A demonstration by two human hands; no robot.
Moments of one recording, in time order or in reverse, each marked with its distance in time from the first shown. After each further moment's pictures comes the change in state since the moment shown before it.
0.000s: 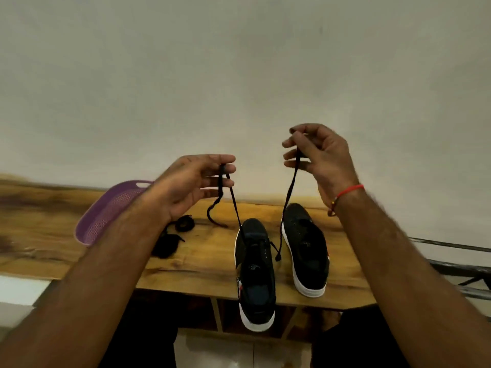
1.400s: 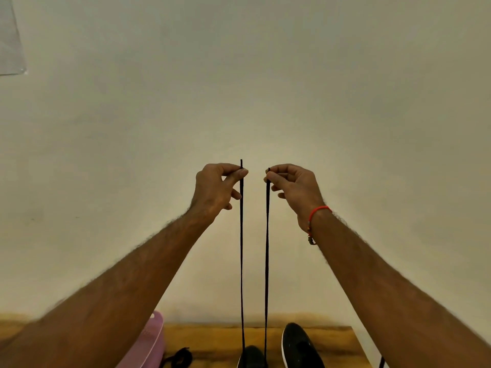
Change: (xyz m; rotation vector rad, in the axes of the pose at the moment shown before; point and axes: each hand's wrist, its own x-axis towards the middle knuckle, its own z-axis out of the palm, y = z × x) left_hand -0.003 0.222 0.083 0.460 0.357 0.730; right_hand 0.056 -0.194 0.008 -0.035 0.109 -0.252
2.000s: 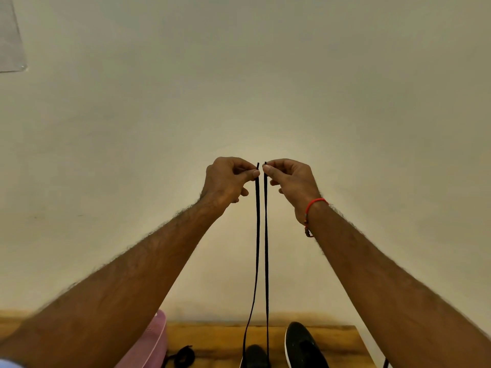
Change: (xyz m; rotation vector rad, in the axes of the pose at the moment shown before) left_hand 0.015 0.002 0.009 0.075 -0.065 0.002; right_hand 0.013 -0.001 0.012 -0.047 -0.010 0.007
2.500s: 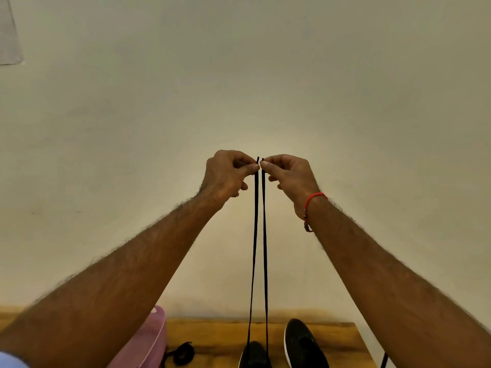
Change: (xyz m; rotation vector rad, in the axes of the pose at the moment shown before) left_hand 0.007 0.000 -0.001 0.033 -0.003 0.008; right_hand 0.004 0.000 0.003 -0.043 -0.036 -0.017
